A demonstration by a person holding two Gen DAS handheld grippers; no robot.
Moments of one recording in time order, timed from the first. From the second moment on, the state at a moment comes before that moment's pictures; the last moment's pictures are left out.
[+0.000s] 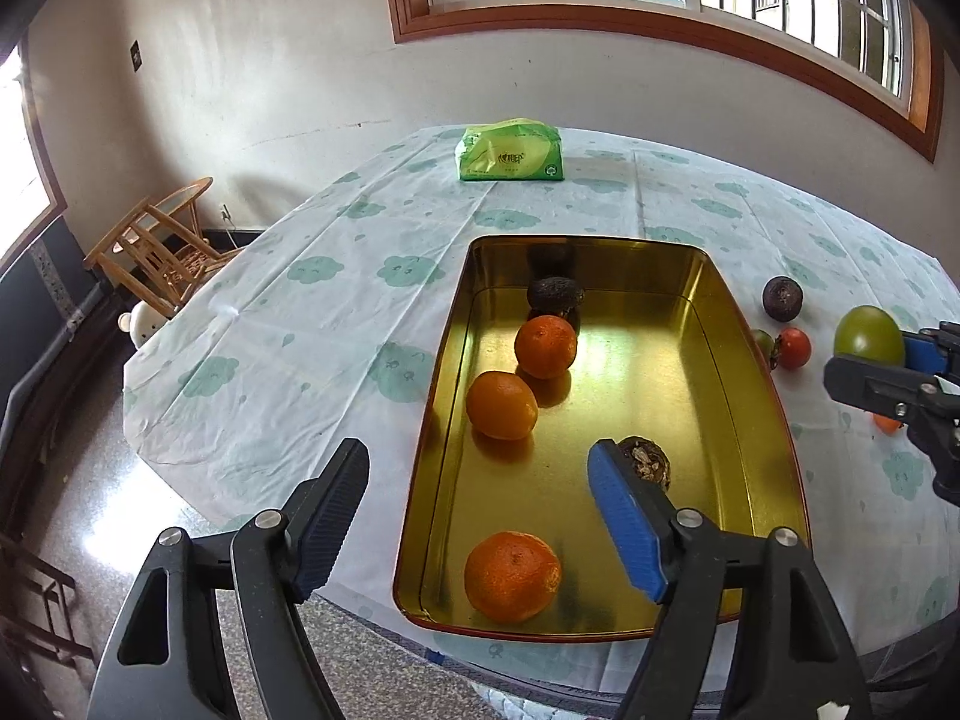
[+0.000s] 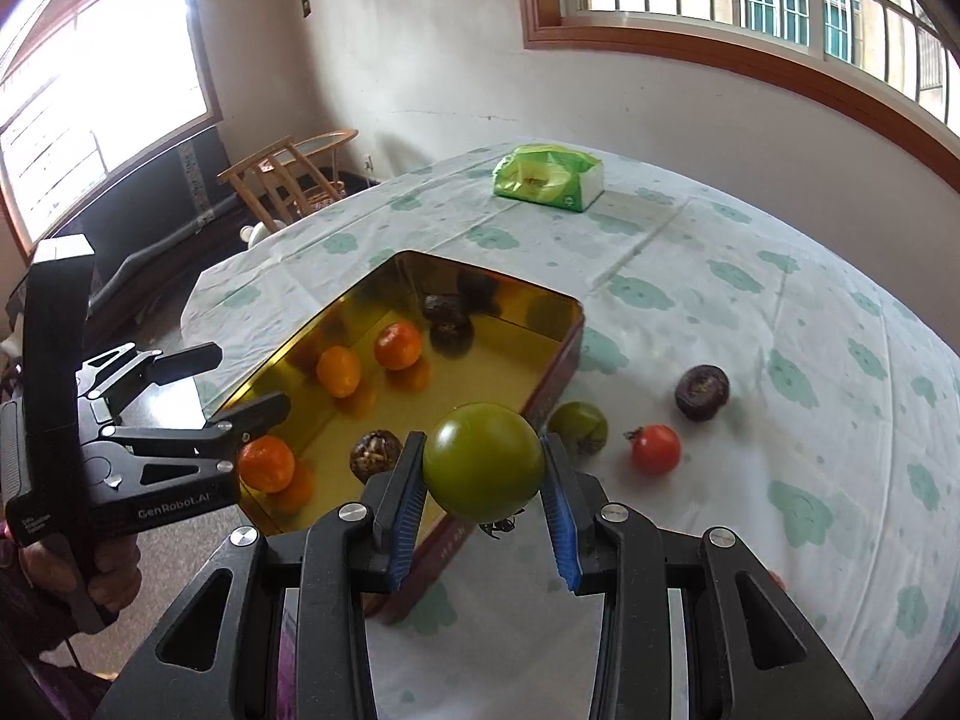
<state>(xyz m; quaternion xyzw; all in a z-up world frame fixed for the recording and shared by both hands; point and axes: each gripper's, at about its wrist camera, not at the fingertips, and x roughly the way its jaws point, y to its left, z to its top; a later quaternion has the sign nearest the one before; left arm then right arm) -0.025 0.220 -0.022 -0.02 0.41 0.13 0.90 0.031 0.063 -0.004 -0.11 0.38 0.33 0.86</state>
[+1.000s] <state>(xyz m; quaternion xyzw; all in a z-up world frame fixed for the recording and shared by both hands) -0.022 0.260 -0.031 -0.03 0.42 0.16 0.89 0.075 0.172 -0.053 -0.13 0.45 0.37 0.80</state>
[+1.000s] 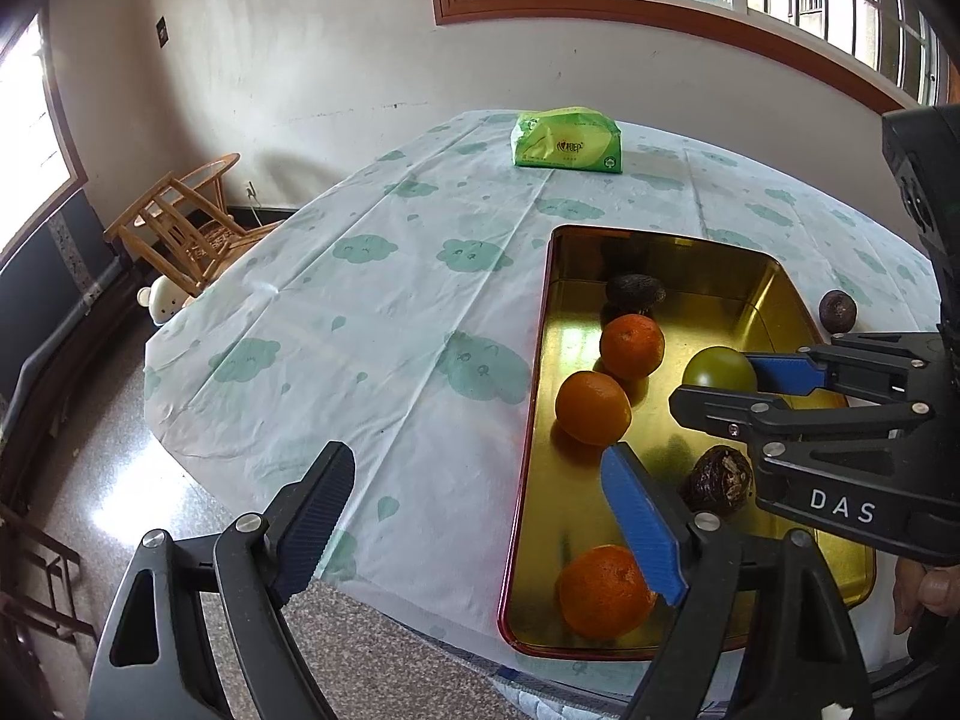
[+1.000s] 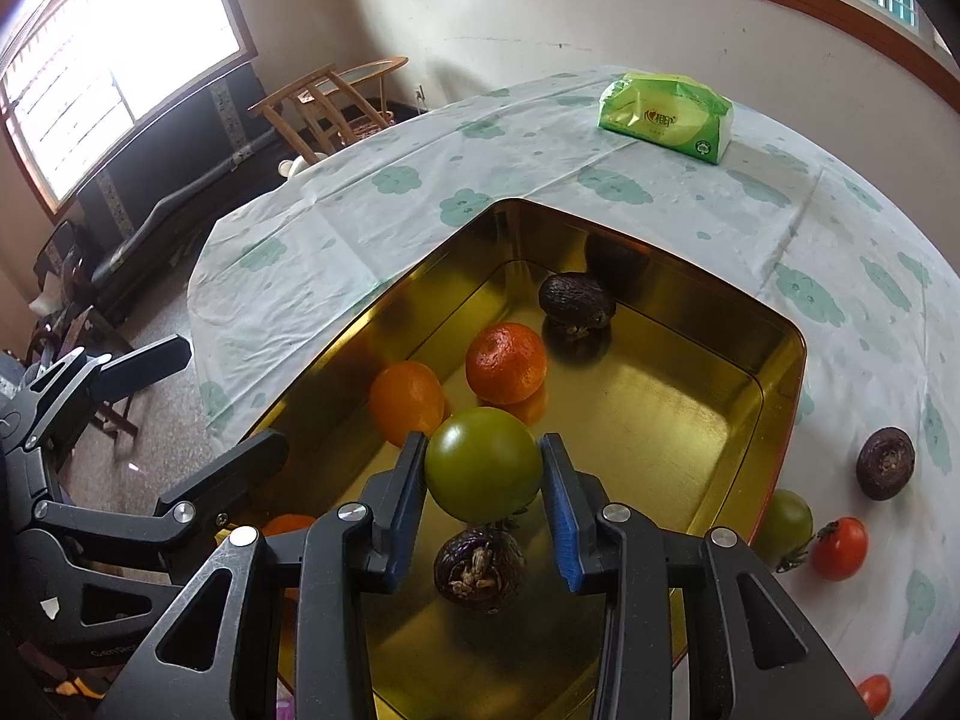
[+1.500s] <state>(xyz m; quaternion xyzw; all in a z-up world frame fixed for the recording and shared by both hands) -0.023 0.257 -0.022 -0.03 0.41 0.16 0.90 0.055 0.056 -0.039 -0.09 0.41 0.33 0.85</state>
